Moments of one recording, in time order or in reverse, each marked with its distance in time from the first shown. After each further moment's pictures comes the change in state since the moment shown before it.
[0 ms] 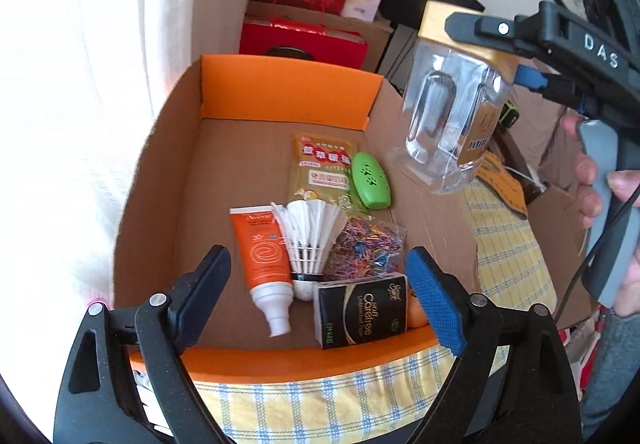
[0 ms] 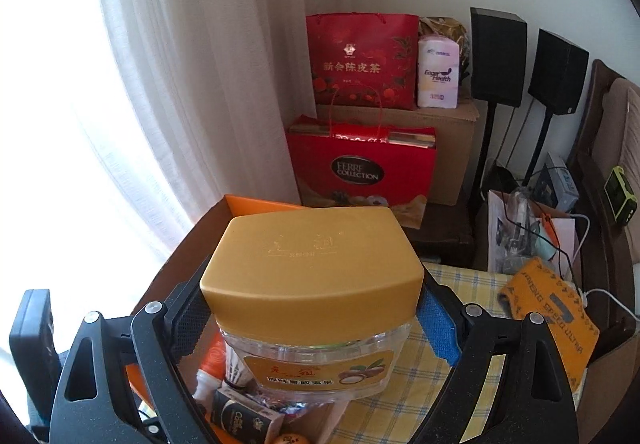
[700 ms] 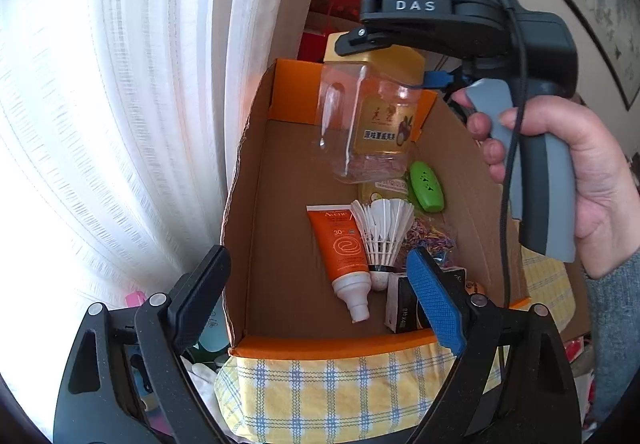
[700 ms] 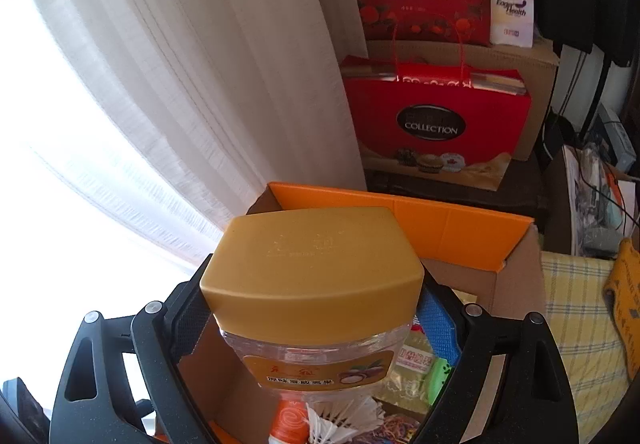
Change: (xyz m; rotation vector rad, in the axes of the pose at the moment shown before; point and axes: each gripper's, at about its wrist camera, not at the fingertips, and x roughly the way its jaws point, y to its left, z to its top) left arm -0.016 0.051 -0.010 -0.042 -0.031 0.076; right arm 0.137 0.063 0.030 0.107 0.218 0.102
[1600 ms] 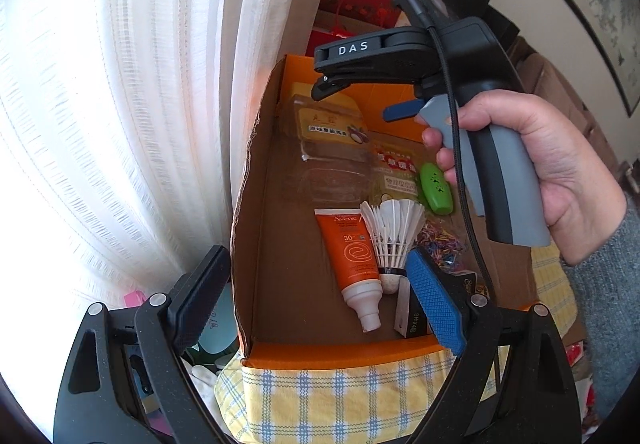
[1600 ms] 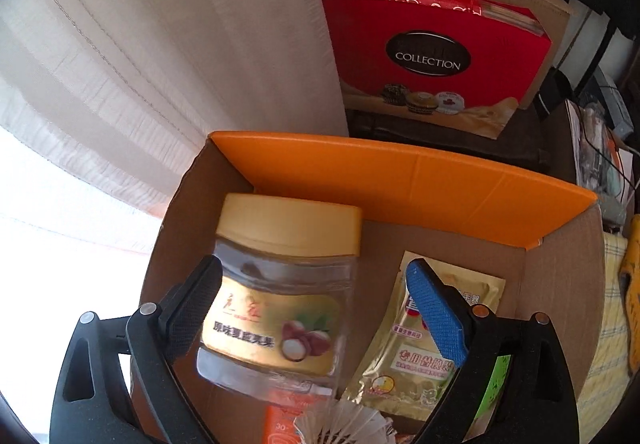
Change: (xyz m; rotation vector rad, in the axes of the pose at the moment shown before) left arm 0.006 0.008 0.000 -0.018 -0.003 -0.008; right arm 0.070 -0.008 0.003 0.052 0.215 -0.101
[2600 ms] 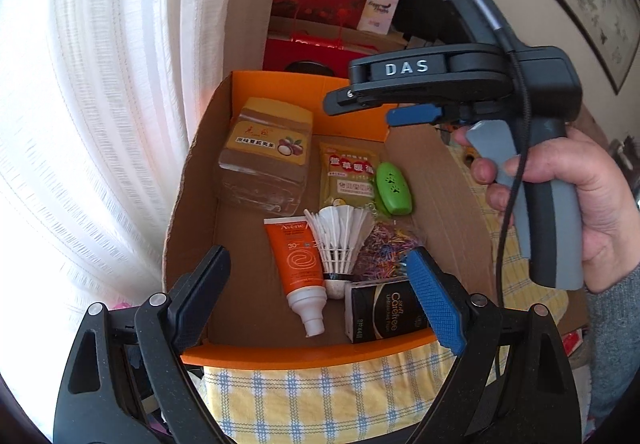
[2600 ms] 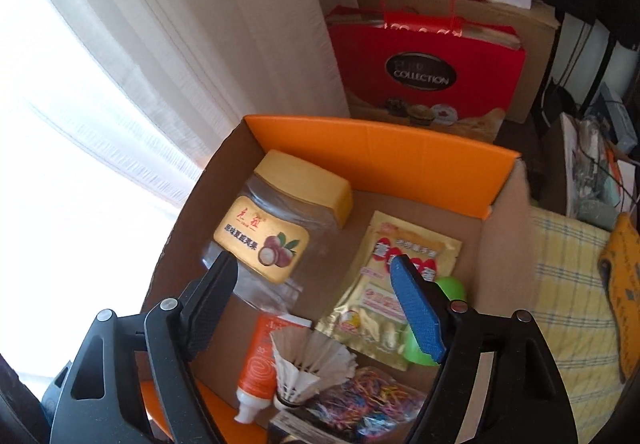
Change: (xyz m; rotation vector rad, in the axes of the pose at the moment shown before) left arm -0.009 -0.054 0.005 0.083 -0.004 -0.031; right arm -0.074 -0.022 -0.047 -0.086 -0.097 0.071
